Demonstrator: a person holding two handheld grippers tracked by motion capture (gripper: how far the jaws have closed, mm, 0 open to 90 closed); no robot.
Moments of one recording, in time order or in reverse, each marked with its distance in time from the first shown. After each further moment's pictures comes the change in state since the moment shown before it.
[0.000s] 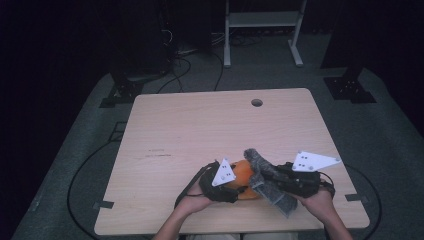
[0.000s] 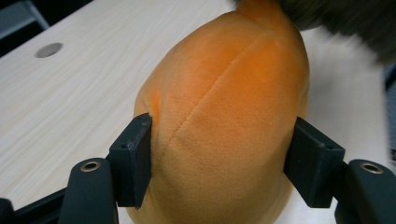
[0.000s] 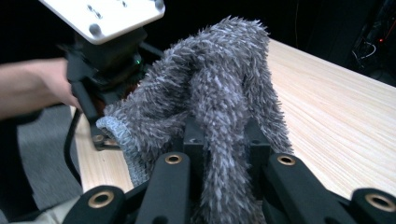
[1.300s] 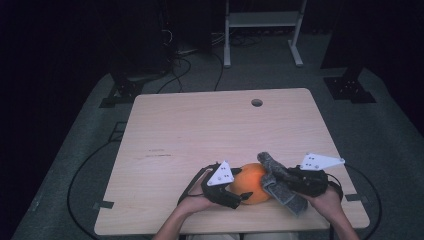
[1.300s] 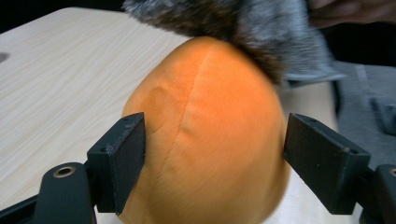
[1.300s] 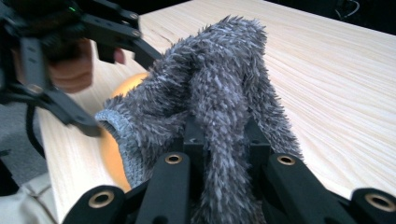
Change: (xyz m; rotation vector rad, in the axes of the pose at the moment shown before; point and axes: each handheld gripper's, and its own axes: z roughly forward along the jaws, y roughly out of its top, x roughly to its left) left arm 0.008 -0.016 0.009 -0.118 -0.152 -0.064; right arm -0.033 -0.042 -0.011 0.080 -0.059 0.100
